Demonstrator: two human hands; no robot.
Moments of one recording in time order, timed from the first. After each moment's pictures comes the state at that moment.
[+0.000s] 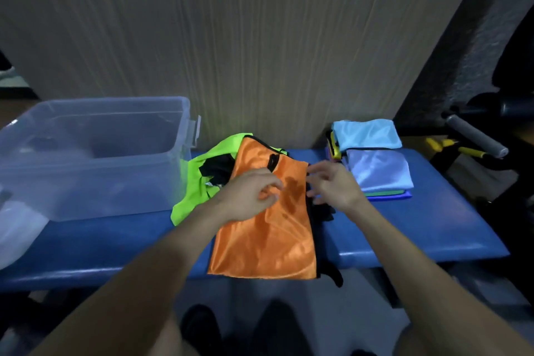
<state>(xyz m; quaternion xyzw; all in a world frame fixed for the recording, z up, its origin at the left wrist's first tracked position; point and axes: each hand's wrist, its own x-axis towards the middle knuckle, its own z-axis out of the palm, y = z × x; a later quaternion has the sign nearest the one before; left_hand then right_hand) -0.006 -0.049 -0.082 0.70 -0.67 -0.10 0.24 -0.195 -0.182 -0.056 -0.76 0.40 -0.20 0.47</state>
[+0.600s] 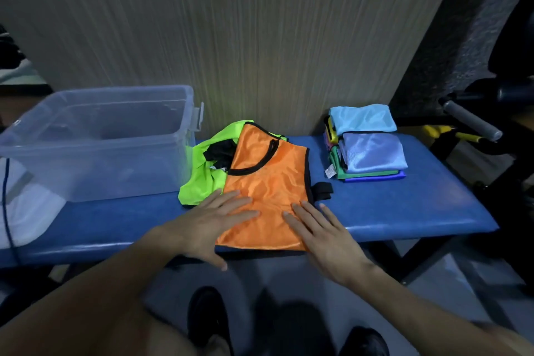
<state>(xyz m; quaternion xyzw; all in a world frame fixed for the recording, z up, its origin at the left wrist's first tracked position) 0.007 0.064 -0.121 0.65 -0.75 -0.06 -0.05 -0.273 -0.096 -0.152 -0.98 0.13 -0.10 -0.13</state>
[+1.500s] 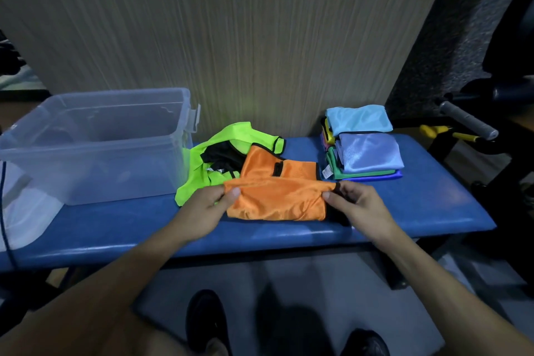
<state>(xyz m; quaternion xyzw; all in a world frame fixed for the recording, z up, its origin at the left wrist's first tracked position) -0.016 0.053 -0.102 0.73 -0.54 -0.16 0.40 -0.290 -0.145 -0.093 -0.74 0.29 -0.29 0.53</state>
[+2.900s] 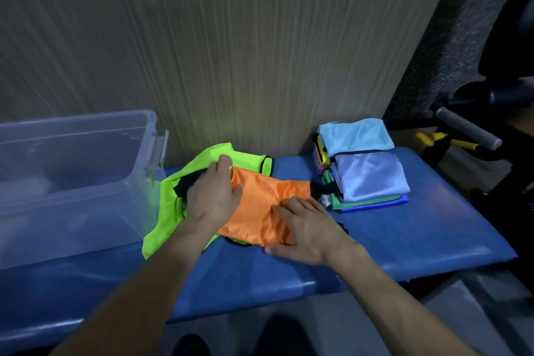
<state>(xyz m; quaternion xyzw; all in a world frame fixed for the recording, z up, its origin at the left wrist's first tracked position) 0.010 -0.084 -0.088 0.86 -0.46 0.06 0.20 -0.196 -0.170 -0.100 -0.97 0.24 0.07 0.06</state>
